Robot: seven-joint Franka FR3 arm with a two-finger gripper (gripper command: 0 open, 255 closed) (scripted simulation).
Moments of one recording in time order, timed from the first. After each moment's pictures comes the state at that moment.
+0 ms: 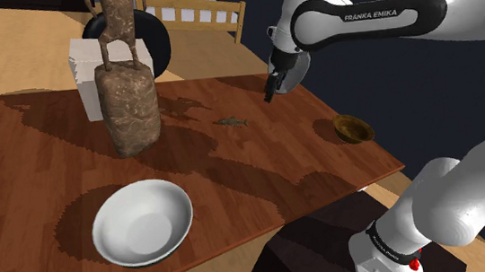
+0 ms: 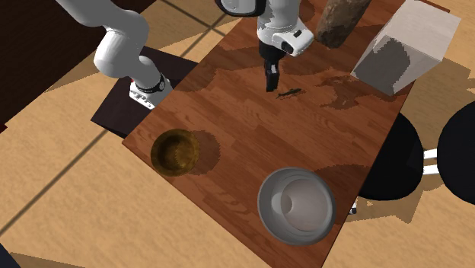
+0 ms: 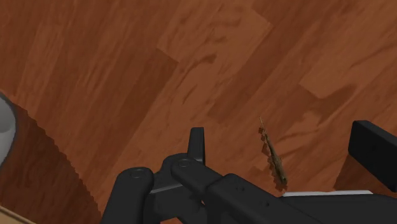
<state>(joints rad) 0.11 -0.17 -0.01 -2.10 -0.06 1.99 -0.26</state>
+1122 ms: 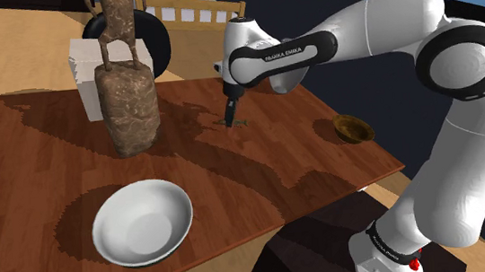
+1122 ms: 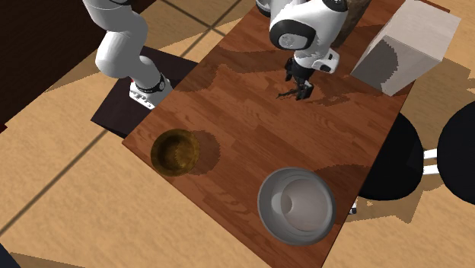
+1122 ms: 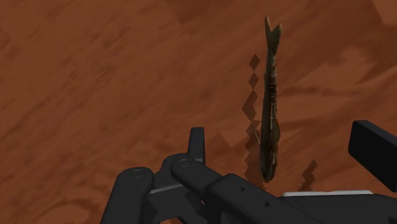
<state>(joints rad) 0.17 0.29 0.04 -1.84 -0.08 2.12 -0.45</state>
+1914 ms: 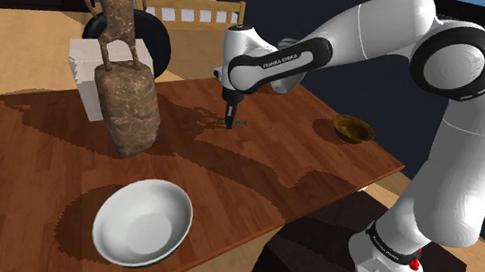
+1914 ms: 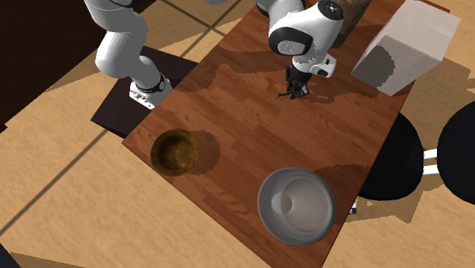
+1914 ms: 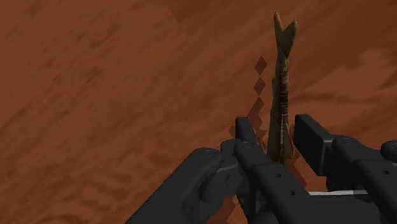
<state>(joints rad) 0.17 0.32 0.04 -1.86 -0.08 2.16 -0.45</state>
